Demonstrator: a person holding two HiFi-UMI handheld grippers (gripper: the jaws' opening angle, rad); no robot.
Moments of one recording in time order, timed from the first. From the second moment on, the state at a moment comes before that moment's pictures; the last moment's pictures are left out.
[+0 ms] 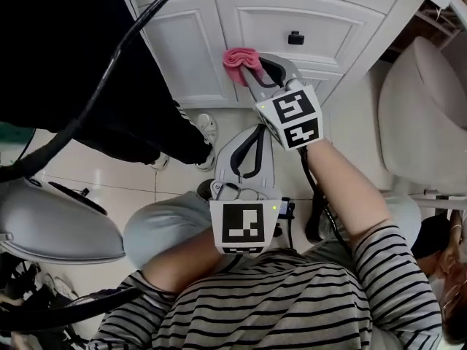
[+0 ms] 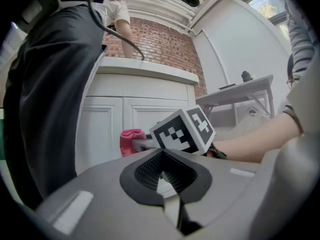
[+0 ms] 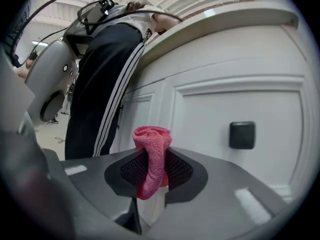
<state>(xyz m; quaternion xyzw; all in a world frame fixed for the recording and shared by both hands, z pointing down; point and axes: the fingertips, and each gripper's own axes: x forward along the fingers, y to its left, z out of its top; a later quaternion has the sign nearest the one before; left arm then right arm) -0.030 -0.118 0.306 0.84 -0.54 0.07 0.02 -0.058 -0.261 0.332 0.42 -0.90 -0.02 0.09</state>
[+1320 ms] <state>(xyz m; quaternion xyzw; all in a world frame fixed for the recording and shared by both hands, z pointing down) -0.055 -0.128 0.290 0.82 -0.57 0.04 0.05 -0.064 -0.266 0.419 0.44 -0.89 -0.03 0.13</state>
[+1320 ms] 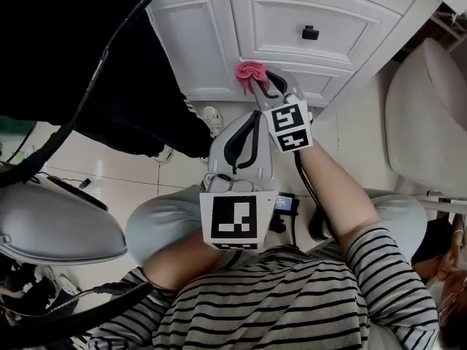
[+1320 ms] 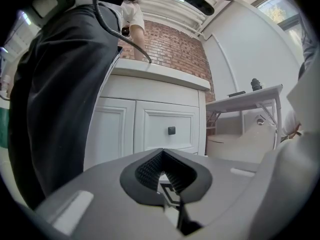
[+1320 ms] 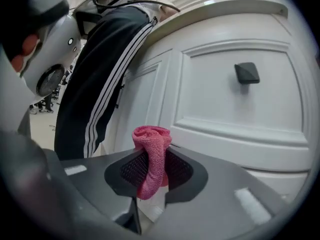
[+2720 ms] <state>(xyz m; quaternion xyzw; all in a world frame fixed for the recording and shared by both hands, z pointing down) -0.060 -0.123 0.308 0.82 -0.56 0.06 0.08 -0.039 -0.277 0.501 0.51 -0.84 0.03 0.19</state>
